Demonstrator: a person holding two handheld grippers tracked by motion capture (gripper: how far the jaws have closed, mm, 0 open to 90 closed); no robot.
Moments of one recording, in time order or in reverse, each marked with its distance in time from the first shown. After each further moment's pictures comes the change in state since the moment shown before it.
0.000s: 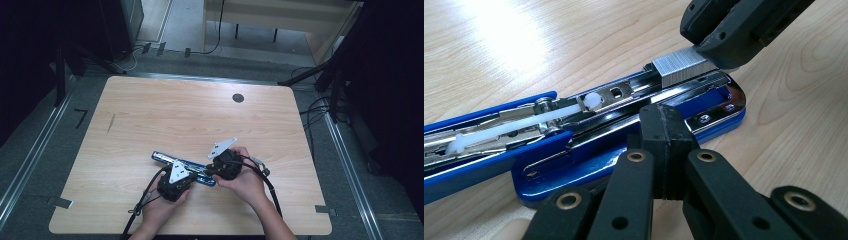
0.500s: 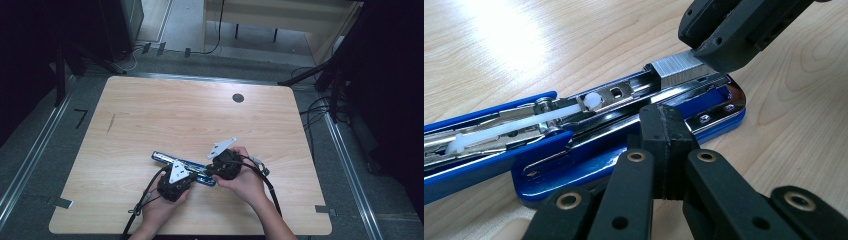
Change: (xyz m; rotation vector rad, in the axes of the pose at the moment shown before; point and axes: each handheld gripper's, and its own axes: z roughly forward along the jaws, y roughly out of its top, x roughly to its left) left arm 0.000 0.000 0.000 0.000 0.000 0.000; right arm 0.000 0.000 0.002 0.009 -0.001 0.000
